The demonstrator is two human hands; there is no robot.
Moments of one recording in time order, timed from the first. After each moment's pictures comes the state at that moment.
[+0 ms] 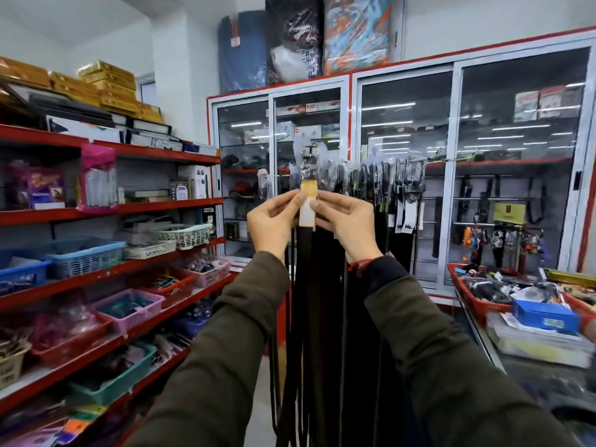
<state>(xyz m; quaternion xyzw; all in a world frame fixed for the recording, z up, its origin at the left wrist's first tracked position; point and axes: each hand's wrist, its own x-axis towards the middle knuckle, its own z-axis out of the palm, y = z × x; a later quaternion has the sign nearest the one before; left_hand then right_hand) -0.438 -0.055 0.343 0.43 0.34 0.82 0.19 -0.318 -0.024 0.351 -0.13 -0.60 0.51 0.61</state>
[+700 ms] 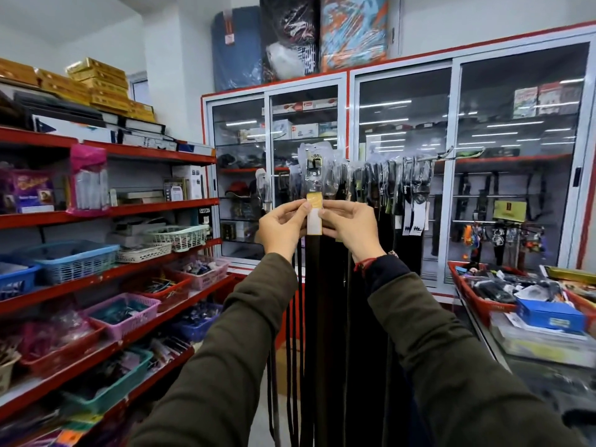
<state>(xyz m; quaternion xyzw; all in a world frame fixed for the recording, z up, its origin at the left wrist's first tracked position) -0.452 -0.012 0.336 0.43 0.38 0.79 0.21 -0.329 0.014 0.348 -0.22 -0.61 0.48 0.59</state>
